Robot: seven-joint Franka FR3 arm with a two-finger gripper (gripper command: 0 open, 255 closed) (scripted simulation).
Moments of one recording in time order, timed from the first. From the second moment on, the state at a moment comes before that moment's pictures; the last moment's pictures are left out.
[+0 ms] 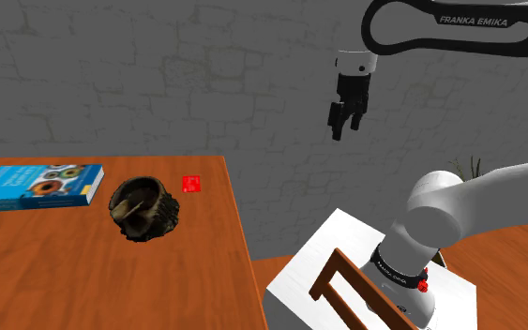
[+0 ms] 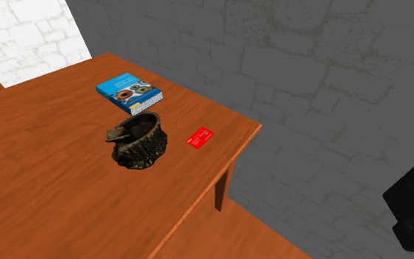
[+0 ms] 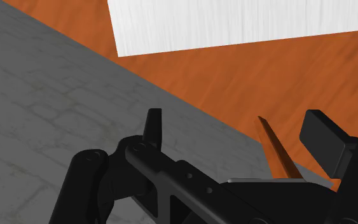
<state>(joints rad) -0.02 -0.82 0.02 -2.43 -0.10 1.47 0.13</state>
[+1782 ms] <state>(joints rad) 0.04 0.17 0.21 -1.85 0.23 1.66 0.64</state>
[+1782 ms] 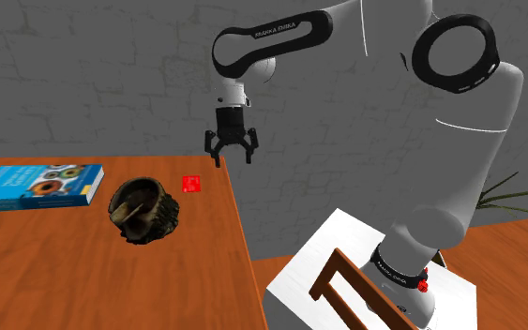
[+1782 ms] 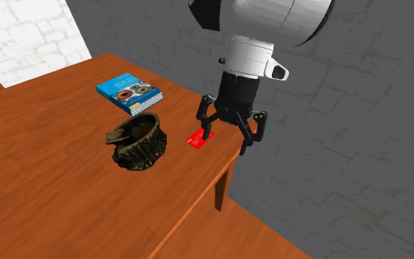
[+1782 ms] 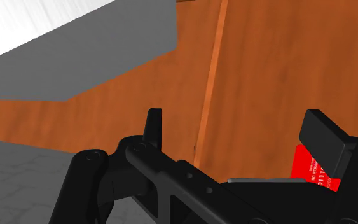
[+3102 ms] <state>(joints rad) 0.10 0.62 0.23 -1.45 0.32 1.68 0.80</state>
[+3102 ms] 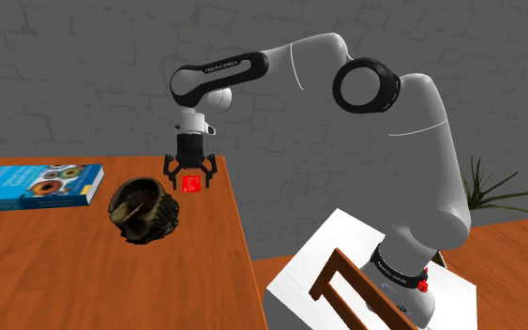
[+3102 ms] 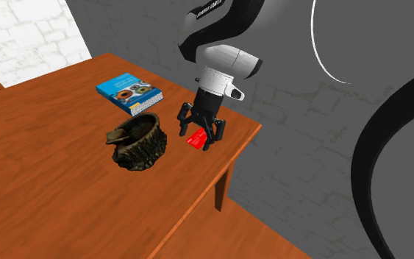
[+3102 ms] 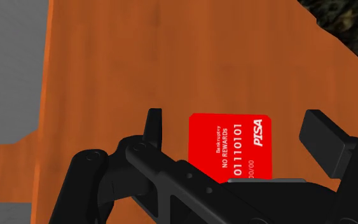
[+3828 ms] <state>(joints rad) 0.10 0.61 0.22 -1.46 0.32 1.68 0.80</state>
